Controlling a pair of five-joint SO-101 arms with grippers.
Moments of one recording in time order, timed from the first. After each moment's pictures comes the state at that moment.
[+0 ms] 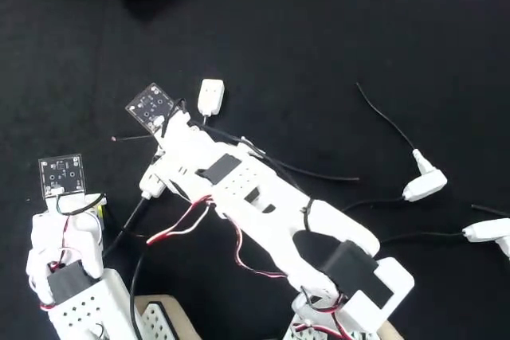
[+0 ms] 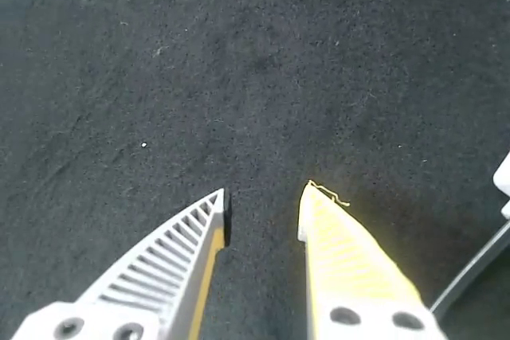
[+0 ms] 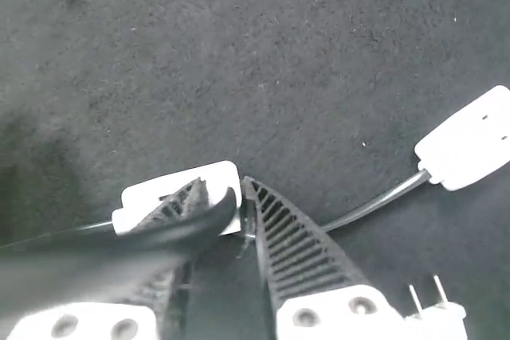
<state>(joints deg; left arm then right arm) -36.3 -104.1 96.1 60.1 -21.9 -45.1 -1.9 37.4 24.0 3.7</state>
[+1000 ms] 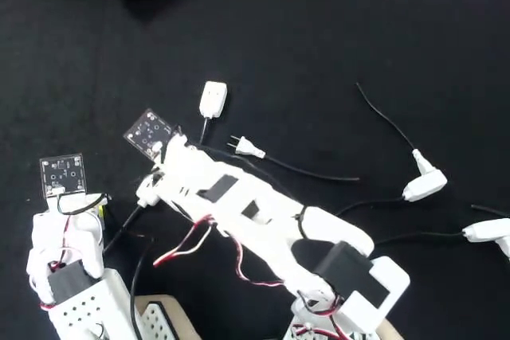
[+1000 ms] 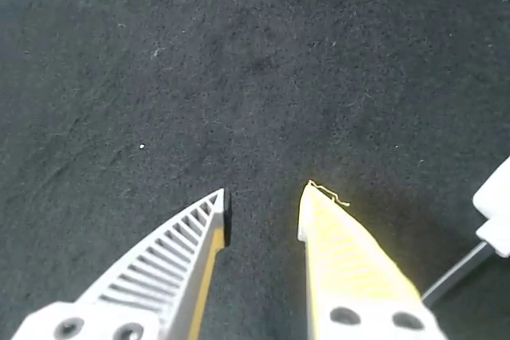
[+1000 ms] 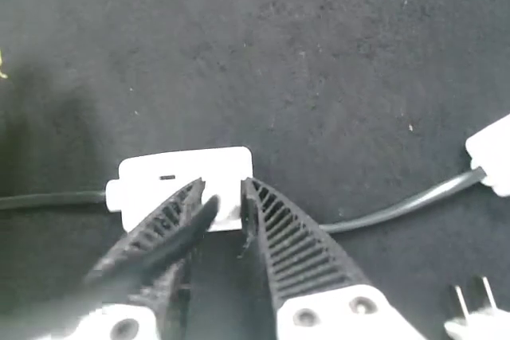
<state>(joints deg) -36.0 -104.1 96.2 60.1 -21.9 -48.0 -0.3 46.5 12.9 6.3</state>
